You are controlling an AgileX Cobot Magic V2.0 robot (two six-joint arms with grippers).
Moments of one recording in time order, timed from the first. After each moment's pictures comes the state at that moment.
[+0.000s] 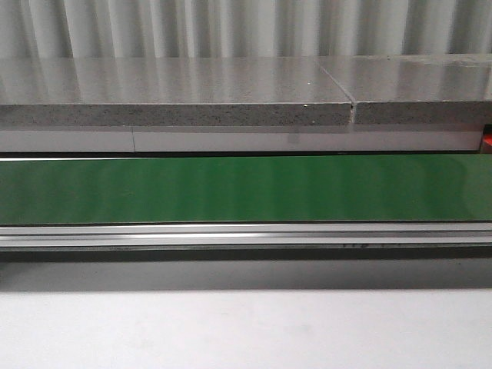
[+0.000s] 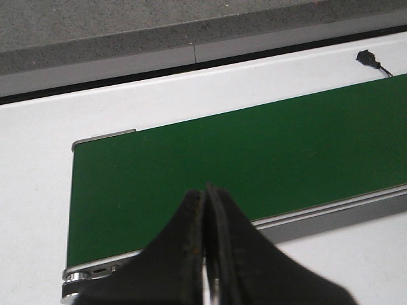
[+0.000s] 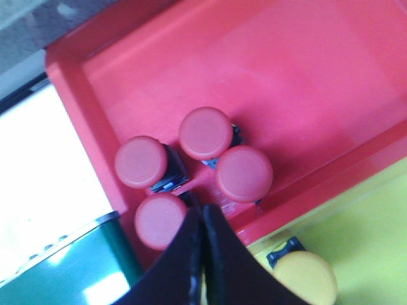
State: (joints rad) left arm -0.14 0.58 -0.62 -0.11 0.60 0.18; right arm -0.56 1.63 -1.32 0.22 0.69 -0.03
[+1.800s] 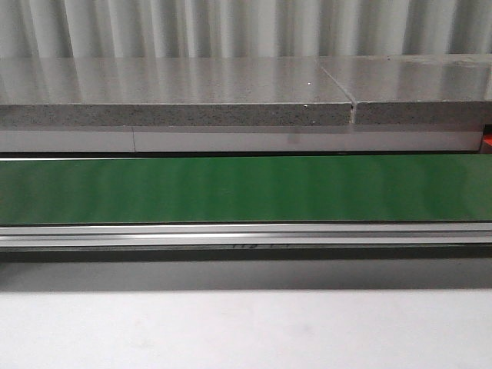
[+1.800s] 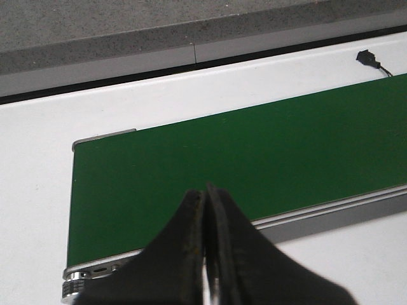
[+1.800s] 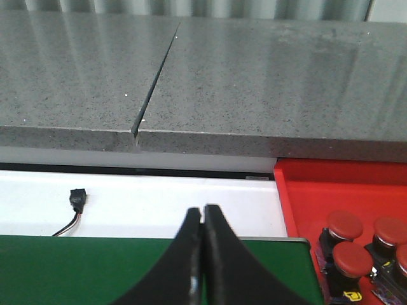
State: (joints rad) left arm -0.14 0.58 -0.62 -0.11 0.60 0.18; right arm -0.02 0.76 -0.48 0.04 -0.04 -0.03
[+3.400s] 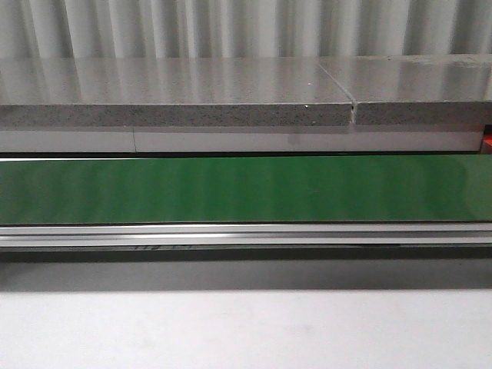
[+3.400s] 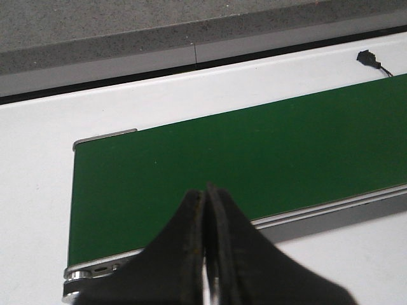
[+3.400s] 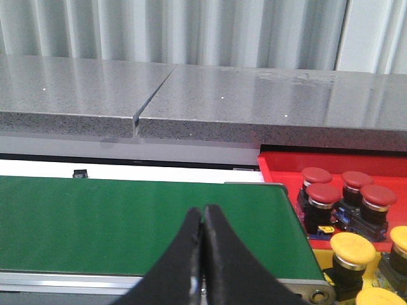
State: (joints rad) left arm -0.14 0.58 -0.62 -0.11 0.60 0.18; right arm -0.03 -0.01 0.03 -0.07 0.02 0.05
